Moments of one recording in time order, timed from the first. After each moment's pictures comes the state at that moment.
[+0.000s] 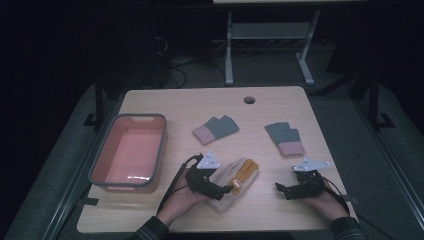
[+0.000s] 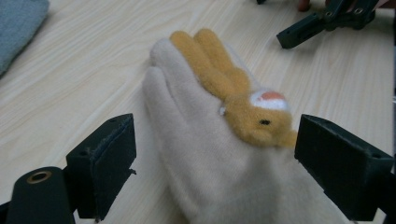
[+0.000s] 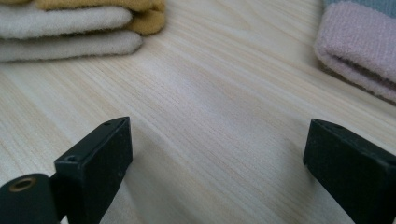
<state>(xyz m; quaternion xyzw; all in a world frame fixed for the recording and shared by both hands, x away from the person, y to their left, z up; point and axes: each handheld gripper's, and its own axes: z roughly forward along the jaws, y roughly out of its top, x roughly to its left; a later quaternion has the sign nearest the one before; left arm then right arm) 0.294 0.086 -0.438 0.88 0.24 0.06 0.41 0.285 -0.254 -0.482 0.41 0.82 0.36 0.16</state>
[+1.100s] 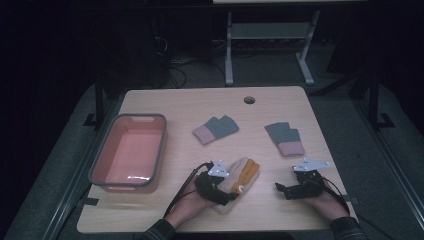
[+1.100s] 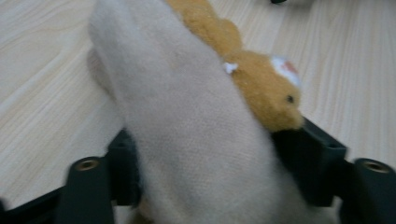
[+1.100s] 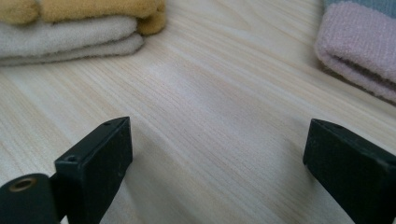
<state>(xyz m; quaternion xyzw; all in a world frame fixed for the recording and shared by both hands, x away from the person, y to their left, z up) 0.294 0.070 -0.469 0.90 0.21 0.02 0.39 0.285 -0.254 -0.483 0.41 0.82 0.36 0.16</state>
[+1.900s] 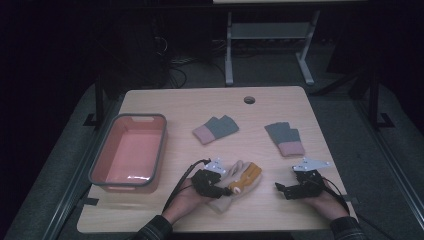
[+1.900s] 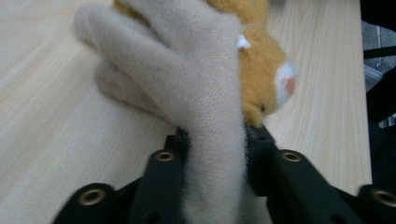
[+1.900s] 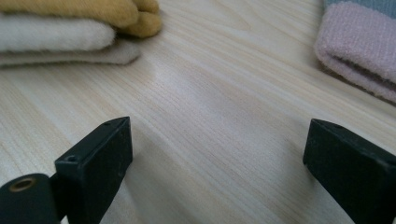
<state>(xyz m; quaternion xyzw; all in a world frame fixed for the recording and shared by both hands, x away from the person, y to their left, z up) 0.302 0.080 -0.459 0.90 0.20 -0.04 0.39 0.285 -0.253 -0.483 0.41 0.82 0.36 0.16</state>
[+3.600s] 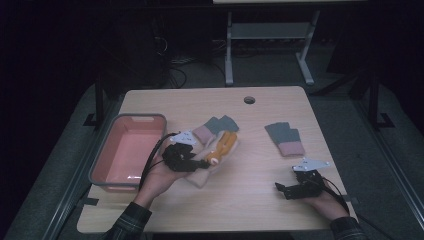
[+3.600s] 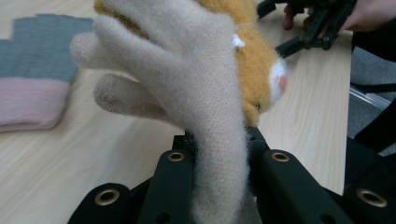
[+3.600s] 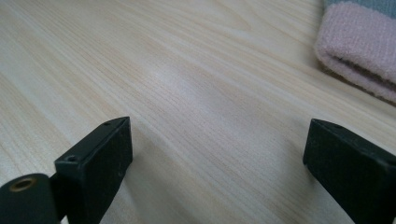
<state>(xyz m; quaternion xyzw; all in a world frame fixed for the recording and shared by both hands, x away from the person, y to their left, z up) 0.331 0.149 -0.377 0.88 0.24 0.01 0.41 0.285 -0.253 -0.482 0.41 0.82 0.36 0.15</state>
